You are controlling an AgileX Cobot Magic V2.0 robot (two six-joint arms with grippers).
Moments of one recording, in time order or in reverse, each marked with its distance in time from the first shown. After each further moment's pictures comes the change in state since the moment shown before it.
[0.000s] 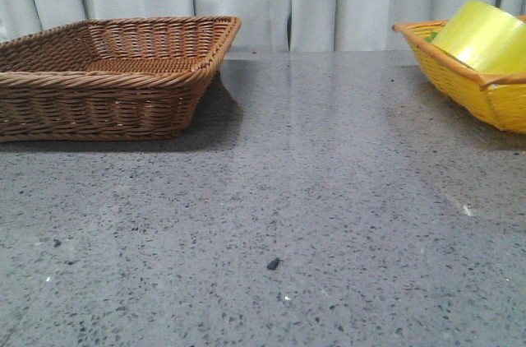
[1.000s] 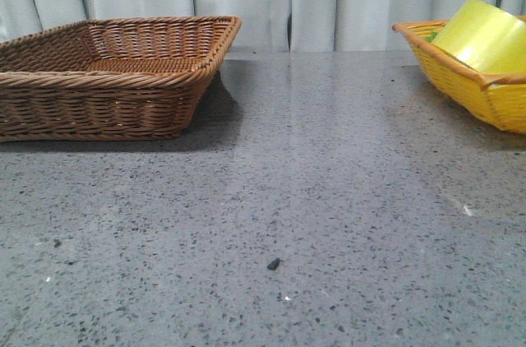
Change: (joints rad) left arm 0.000 0.000 0.000 -0.005 -0.013 0.000; right arm 0.000 -0.002 0.000 0.000 -0.087 0.000
